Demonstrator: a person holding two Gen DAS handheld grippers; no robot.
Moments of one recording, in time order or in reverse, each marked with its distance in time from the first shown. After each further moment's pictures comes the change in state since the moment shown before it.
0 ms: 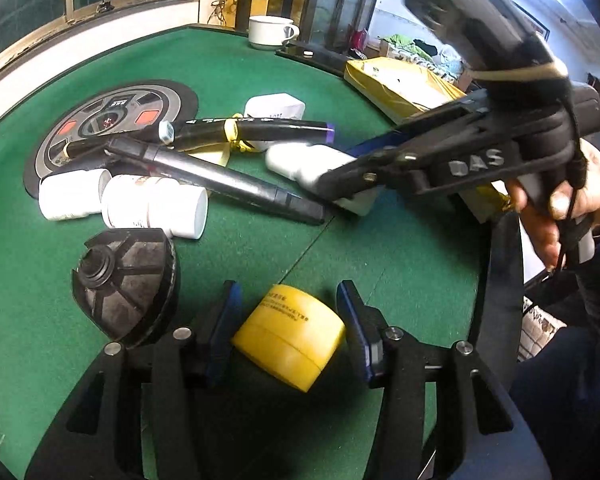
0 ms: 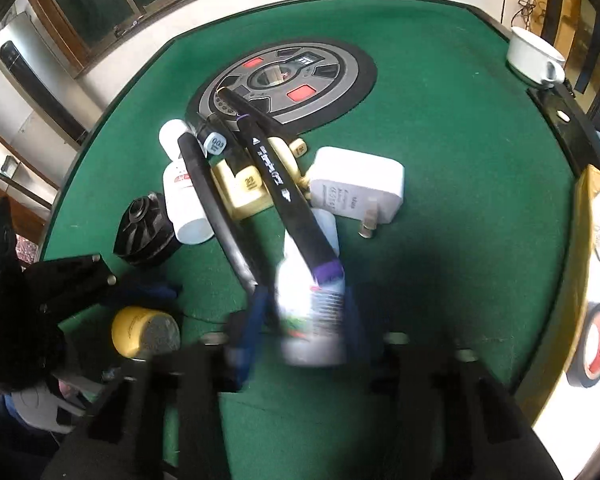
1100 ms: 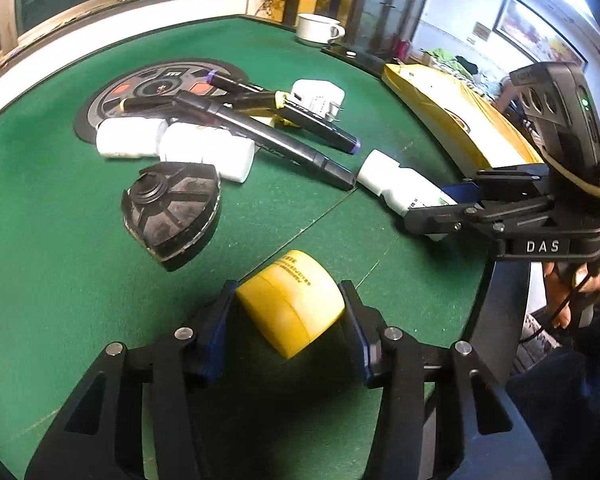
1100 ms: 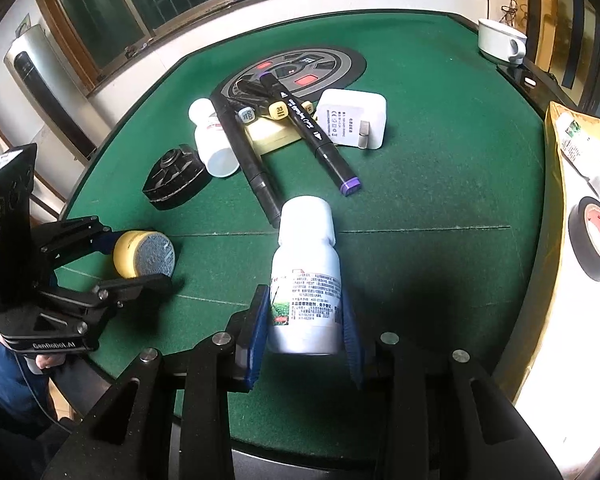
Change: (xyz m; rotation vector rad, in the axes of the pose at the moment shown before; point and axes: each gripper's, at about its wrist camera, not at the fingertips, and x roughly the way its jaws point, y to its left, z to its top) left arm -0.018 0.003 -0.027 -0.145 0.003 0.104; right arm -0.020 0.006 -0.076 0.012 -0.108 0.018
